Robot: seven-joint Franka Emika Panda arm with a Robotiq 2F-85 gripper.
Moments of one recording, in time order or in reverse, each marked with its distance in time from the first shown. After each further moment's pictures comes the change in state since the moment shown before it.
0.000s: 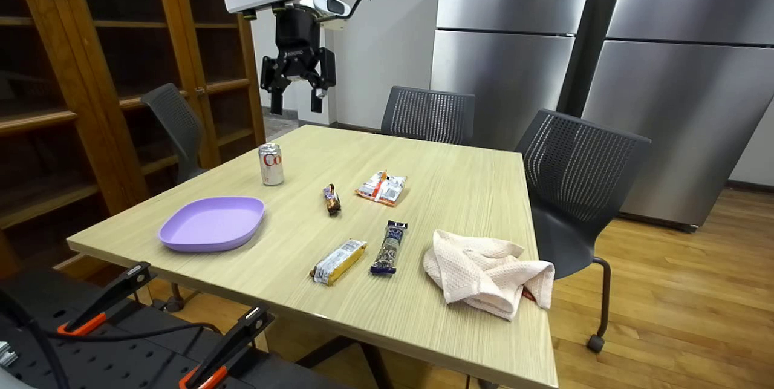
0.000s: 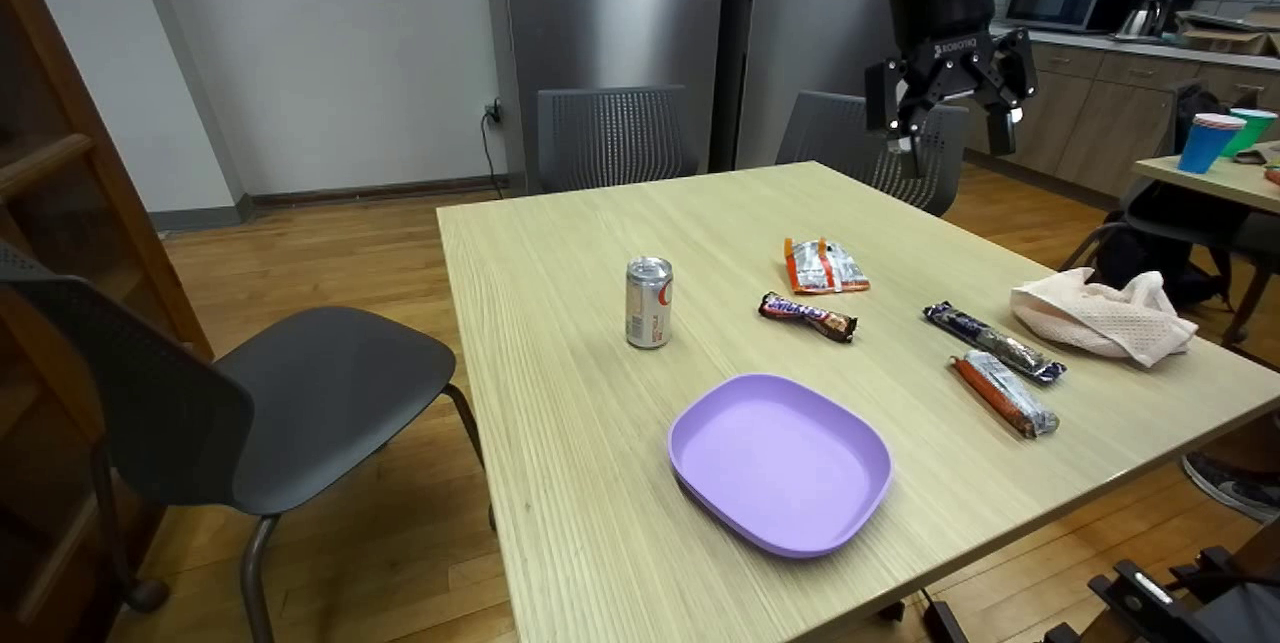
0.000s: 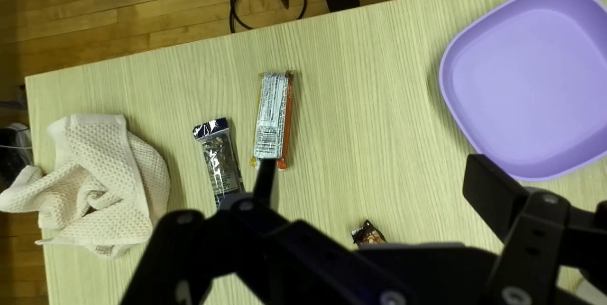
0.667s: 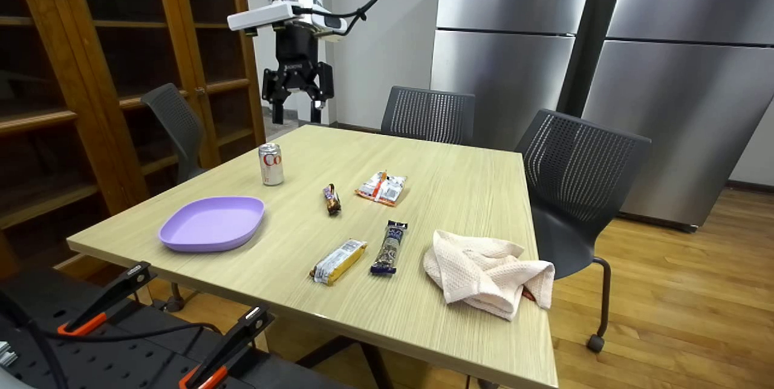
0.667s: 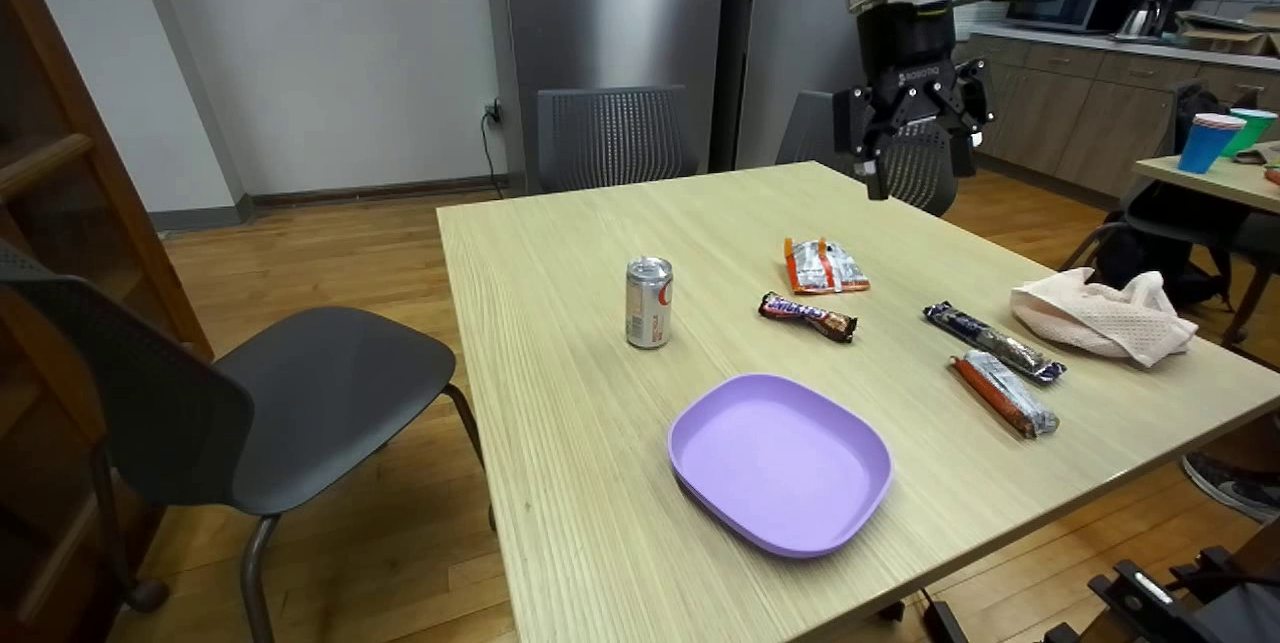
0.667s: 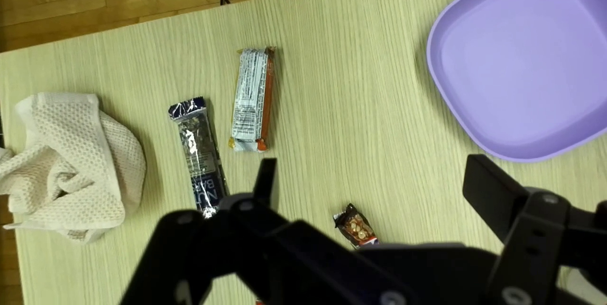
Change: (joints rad) arm 0.024 0.071 -0.001 0.032 0.001 0.063 0.022
